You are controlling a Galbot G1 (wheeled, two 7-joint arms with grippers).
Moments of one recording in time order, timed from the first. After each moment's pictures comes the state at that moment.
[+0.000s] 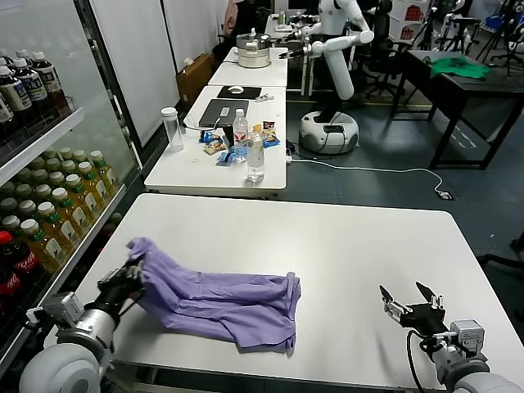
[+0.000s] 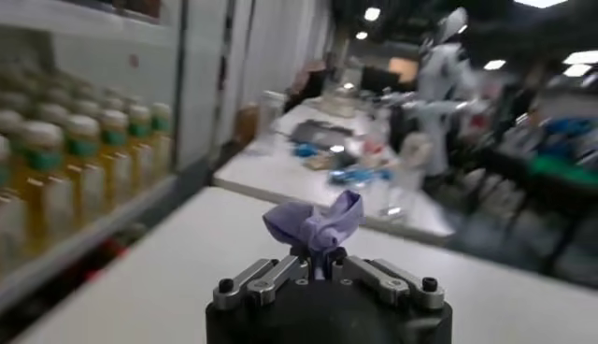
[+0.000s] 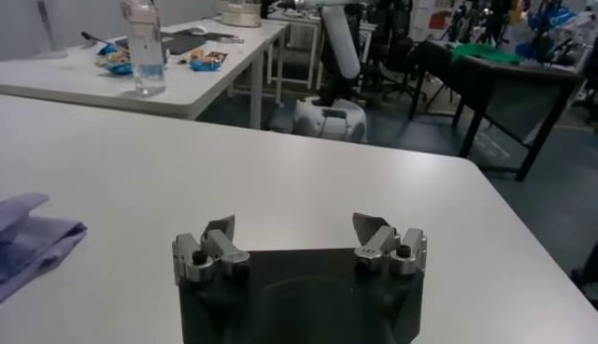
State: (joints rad) left arm 1.42 -1.05 -0.61 -2.29 -0.97 0.48 -0.40; right arm -1.61 1.08 0.75 2.25 0.49 -0.53 0.08
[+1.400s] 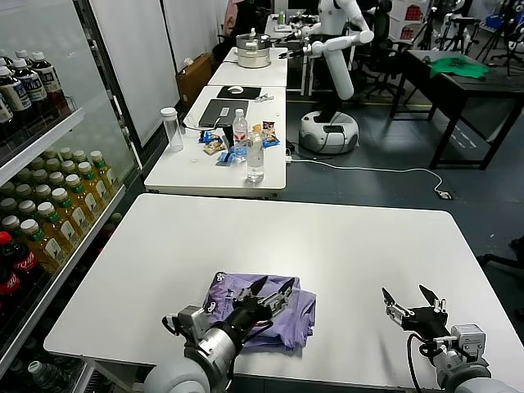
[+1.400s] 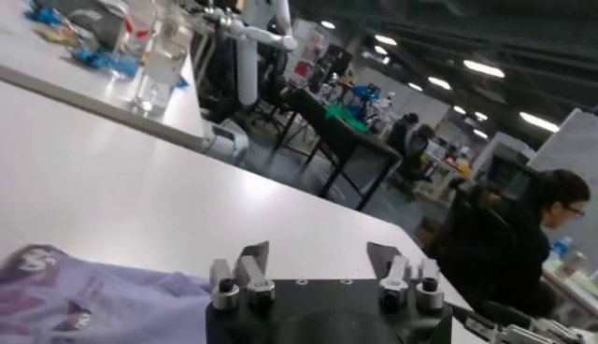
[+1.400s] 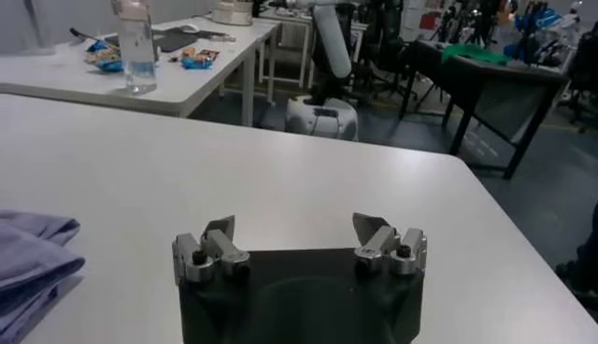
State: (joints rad) left arm 1.30 -1.28 -0.12 -2.25 -0.76 0.57 -0.29; right arm -1.62 1.11 0.75 2.26 0.46 -0.53 0.08
